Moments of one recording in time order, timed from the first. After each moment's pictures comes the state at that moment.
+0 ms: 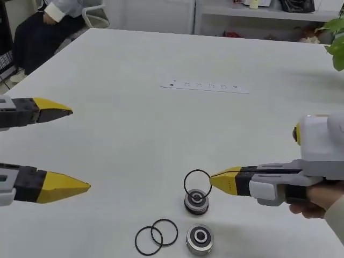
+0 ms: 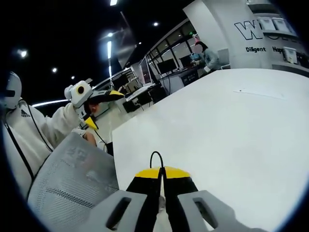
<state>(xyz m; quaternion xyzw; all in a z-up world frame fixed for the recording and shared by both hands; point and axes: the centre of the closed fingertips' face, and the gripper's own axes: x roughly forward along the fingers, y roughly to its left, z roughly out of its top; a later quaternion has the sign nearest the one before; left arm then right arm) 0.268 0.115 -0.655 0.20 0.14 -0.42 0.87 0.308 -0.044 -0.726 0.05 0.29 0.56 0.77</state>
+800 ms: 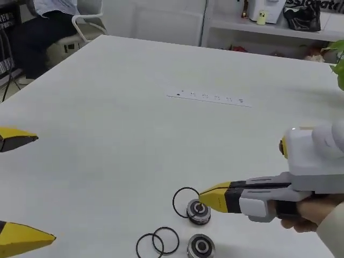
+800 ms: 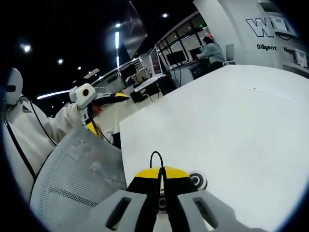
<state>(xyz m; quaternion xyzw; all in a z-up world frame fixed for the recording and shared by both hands) 0.232 0.149 -0.681 0.15 0.17 -0.39 0.89 0.288 -0.023 -0.729 0.01 0.31 0.60 0.74</state>
